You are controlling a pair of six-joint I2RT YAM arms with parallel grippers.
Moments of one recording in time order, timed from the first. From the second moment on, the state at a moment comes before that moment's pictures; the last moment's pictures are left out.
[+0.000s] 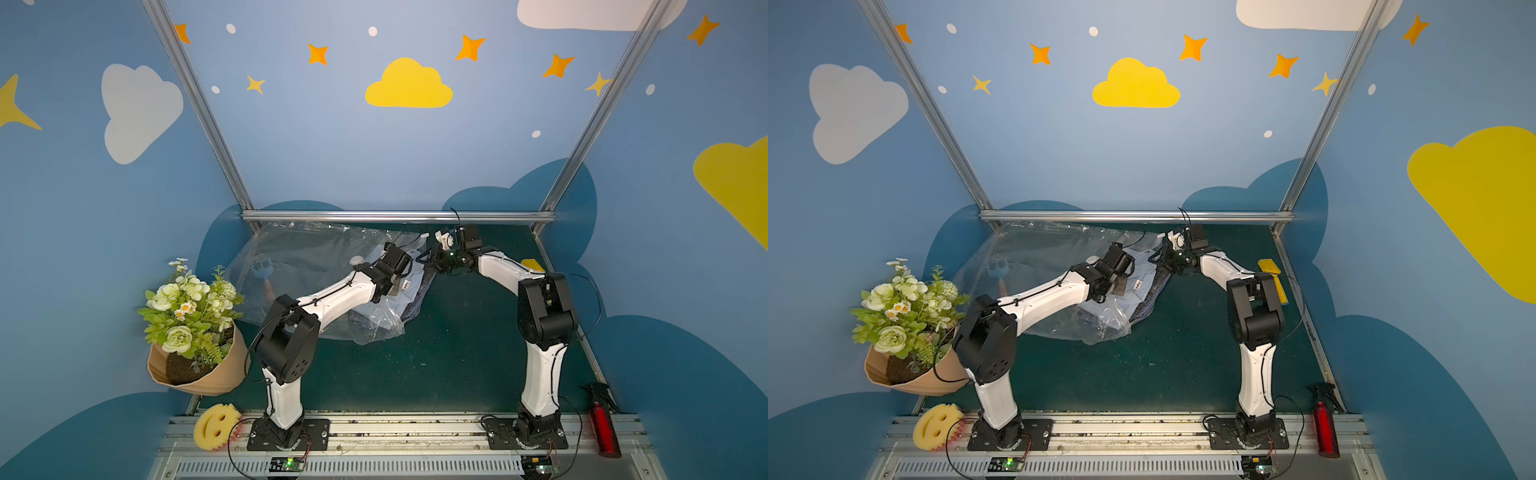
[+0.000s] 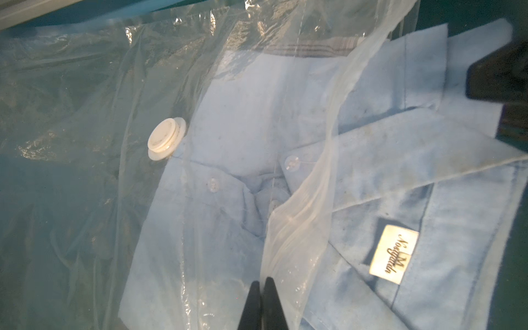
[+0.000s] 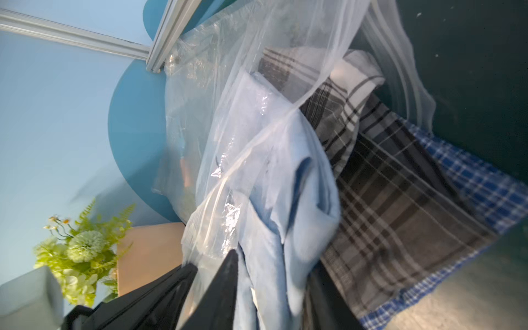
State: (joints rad) left arm -0.65 1.86 1.43 -0.57 -0.41 -0.37; right arm 0.34 2.08 1.53 -0.25 -0.69 0.68
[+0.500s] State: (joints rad) left arm -0.65 1.86 1.43 -0.57 -0.41 -0.37; right arm 0.37 2.11 1.60 -0.35 -0.57 0.60
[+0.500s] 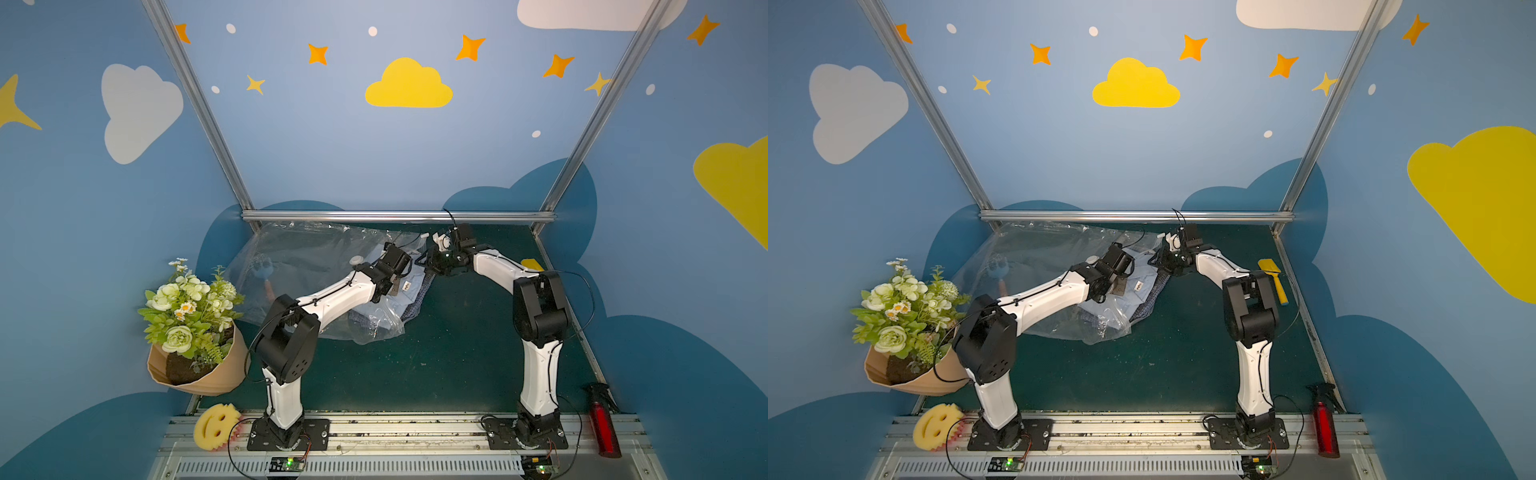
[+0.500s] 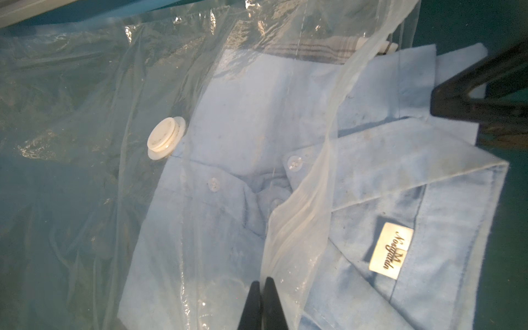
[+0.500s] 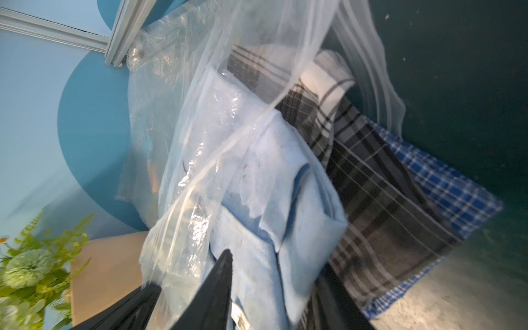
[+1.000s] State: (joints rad) left arm -0.65 1.86 1.43 -0.57 -0.40 -0.37; right arm 0.39 2.11 1.62 -0.38 -0.50 0.58
